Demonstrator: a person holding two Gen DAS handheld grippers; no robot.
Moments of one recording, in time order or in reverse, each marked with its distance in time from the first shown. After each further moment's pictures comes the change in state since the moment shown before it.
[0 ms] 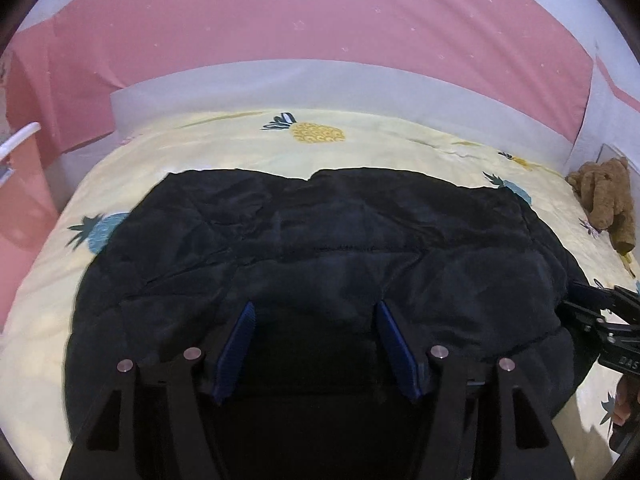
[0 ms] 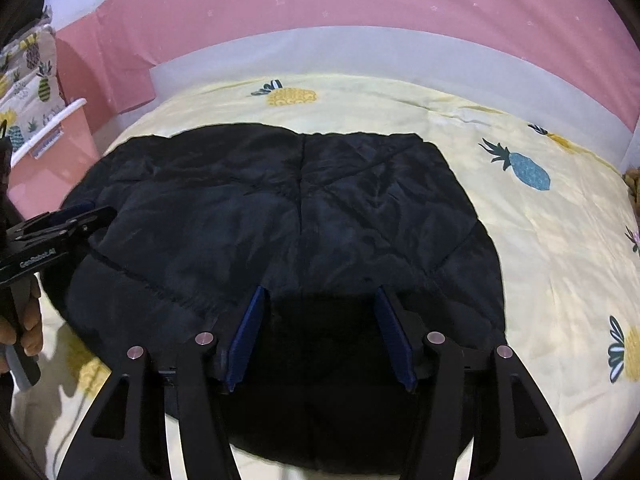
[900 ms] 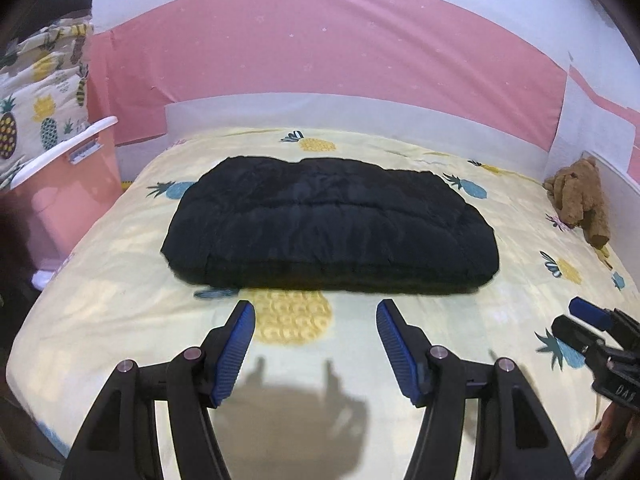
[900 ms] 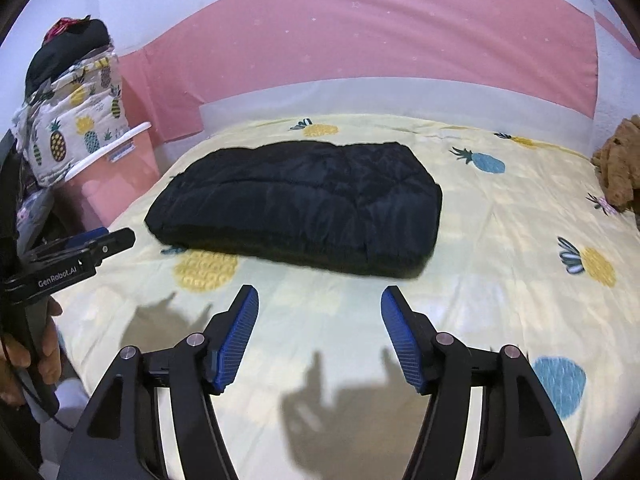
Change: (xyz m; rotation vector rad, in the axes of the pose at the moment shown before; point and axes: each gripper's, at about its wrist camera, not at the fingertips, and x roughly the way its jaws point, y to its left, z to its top) left arm -0.217 -0.061 -0.127 -0.047 -0.074 0.046; right arm -0.193 0.044 -0.143 0.020 -0.131 0.044
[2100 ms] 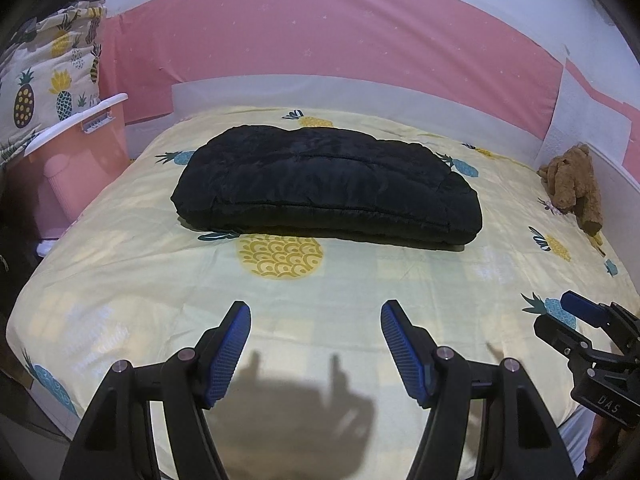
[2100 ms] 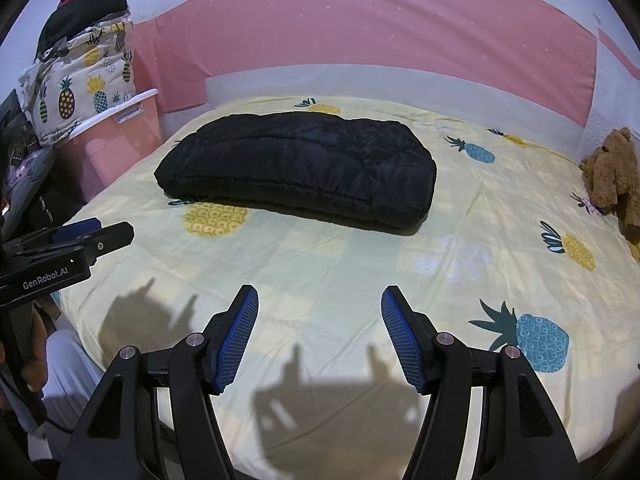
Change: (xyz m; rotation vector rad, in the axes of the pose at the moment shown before) left arm -0.034 -0.004 -0.052 -0.016 0.045 -0.005; right arm -0.021 0.023 -0.039 -0.059 0.037 -0.047
